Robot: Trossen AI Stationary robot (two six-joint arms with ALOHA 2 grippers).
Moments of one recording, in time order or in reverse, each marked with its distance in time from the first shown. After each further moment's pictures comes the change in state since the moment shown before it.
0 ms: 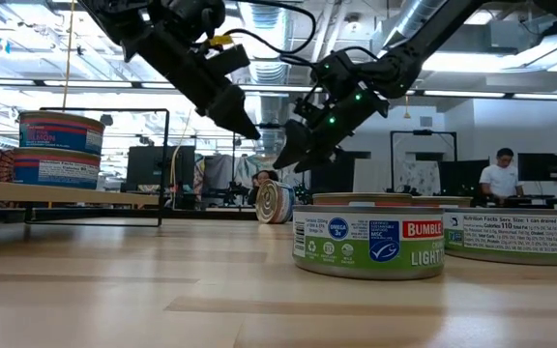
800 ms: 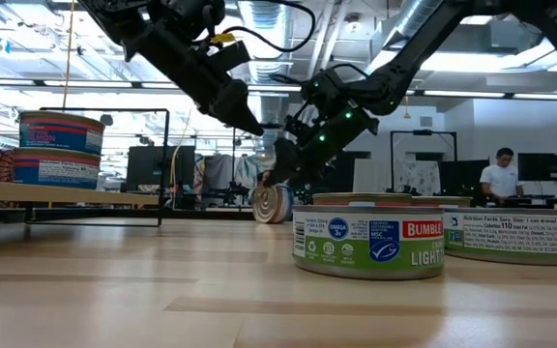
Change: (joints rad) left arm -0.010 0.000 0.000 0.019 0.001 -0.043; right arm 0.001 0.116 0.033 0.037 -0.039 0.031
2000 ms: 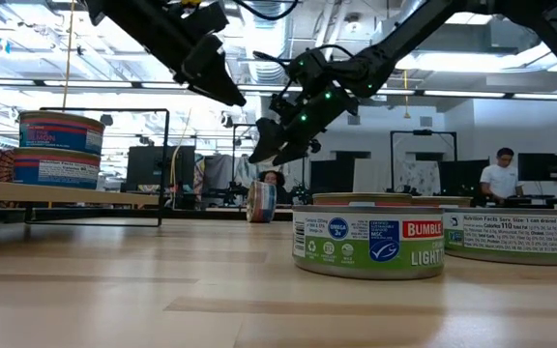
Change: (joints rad) left arm -0.121 -0.174 0.000 -0.193 -0.047 -0.106; right arm 0.010 0.033 0.214 -0.085 0.107 -0.061
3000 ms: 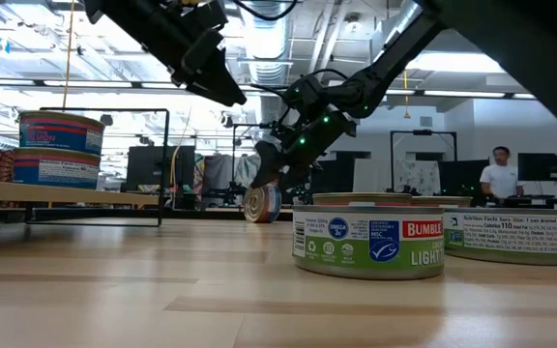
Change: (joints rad) left arm -0.017 0.000 0.000 -0.017 -0.001 -0.080; right arm -0.019 0.097 0.001 0.004 -0.052 0.133
